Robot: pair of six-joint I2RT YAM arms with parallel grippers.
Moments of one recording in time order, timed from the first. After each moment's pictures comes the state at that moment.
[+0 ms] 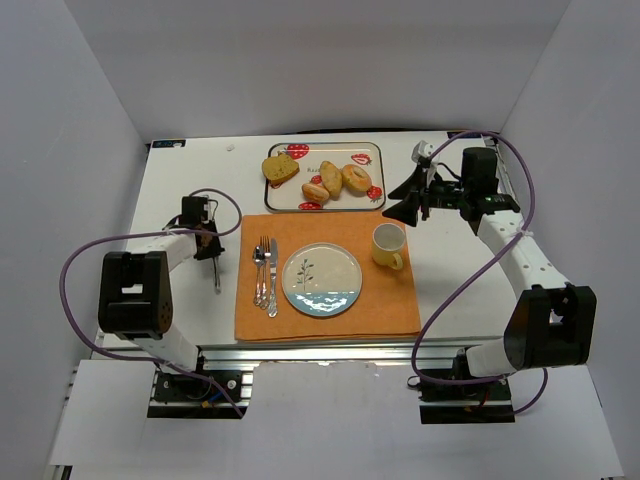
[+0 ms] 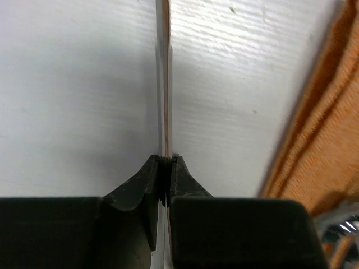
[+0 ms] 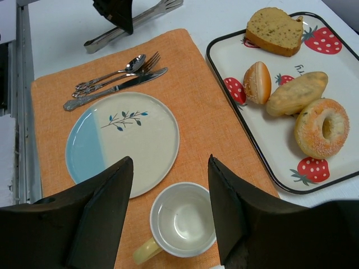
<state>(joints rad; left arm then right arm) -0.01 1.63 0.86 -0.22 -0.10 -0.21 0.12 1.41 1.13 -0.27 -1.12 -0.44</state>
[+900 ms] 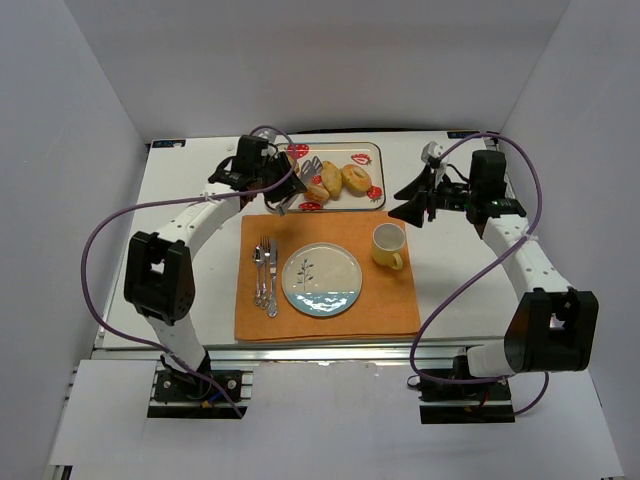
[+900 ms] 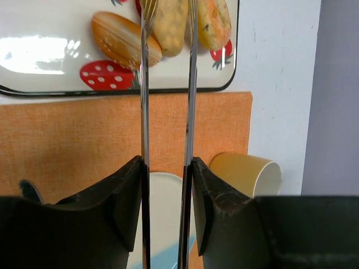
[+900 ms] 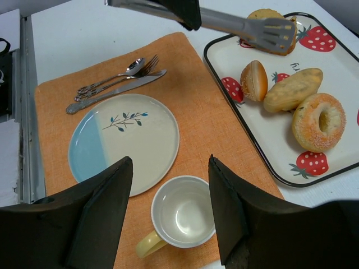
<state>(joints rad) -0.35 1.77 1.44 -0.33 0.24 -0.66 0.07 1.39 1.10 -0.23 -1.16 -0.40</state>
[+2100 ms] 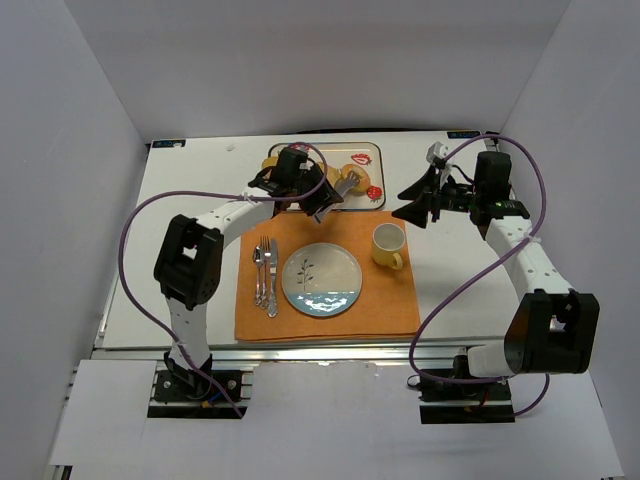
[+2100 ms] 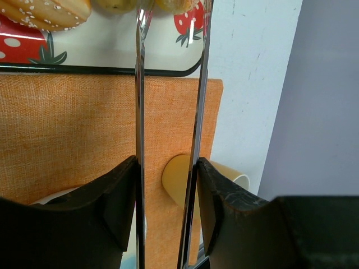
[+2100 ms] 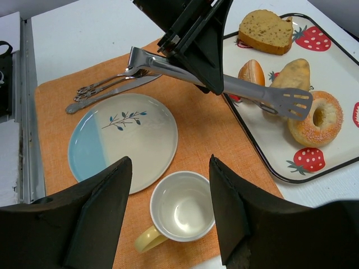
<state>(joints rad) -0.51 1.96 1.50 -0.22 0.25 -0.93 0.04 1.38 1.08 -0.22 -1.19 -0.40</state>
